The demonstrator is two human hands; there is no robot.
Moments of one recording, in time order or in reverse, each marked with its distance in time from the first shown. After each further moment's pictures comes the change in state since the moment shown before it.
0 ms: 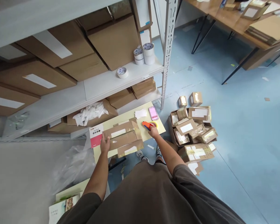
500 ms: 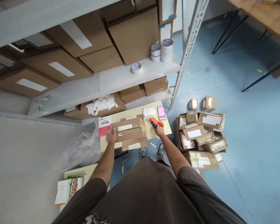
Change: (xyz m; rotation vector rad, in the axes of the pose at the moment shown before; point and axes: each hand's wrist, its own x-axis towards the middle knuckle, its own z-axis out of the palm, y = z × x) left_hand -0.010 0.019 0.000 0.066 0.045 -0.156; right_hand 0.010 -0.012 -0.015 -0.122 -0.178 0.133
